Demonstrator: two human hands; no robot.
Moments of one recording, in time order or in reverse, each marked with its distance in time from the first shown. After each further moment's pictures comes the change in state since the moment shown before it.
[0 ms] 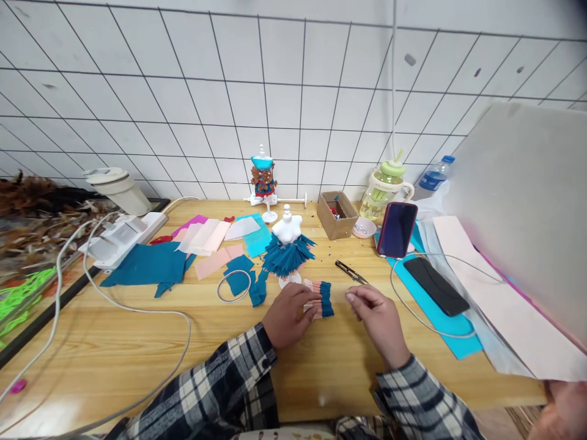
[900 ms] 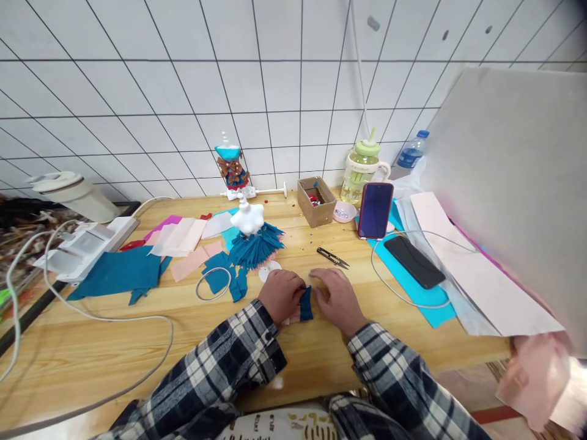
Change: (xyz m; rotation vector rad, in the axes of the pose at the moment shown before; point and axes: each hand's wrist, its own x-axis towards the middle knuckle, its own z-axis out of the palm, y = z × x) left_hand 0.035 -0.006 0.025 0.358 -0.291 -0.062; right_hand 0.008 0.034 0.012 -0.495 -0.151 -0.389
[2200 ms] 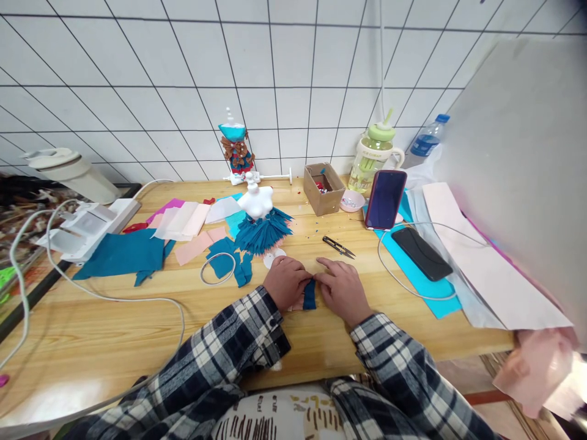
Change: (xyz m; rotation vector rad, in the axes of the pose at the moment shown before) left_hand -0.004 0.001 0.000 0.057 0.019 0.072; right_hand -0.005 -0.009 -0.005 -0.352 -0.161 -0.048
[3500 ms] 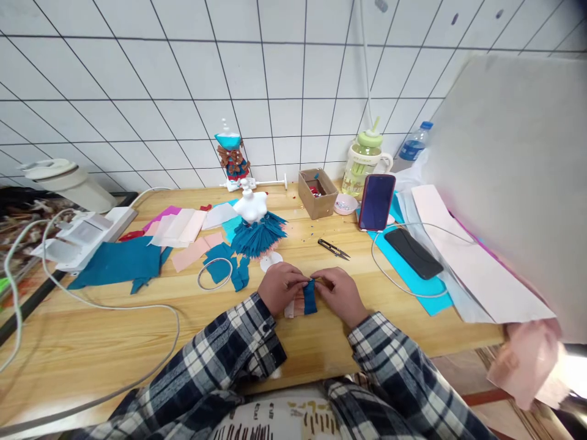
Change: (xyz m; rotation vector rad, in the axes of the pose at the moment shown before) left_hand -0.008 -0.010 0.009 -0.353 0.190 0.006; right_hand -0.003 0.006 0.009 0.441 0.104 0.157
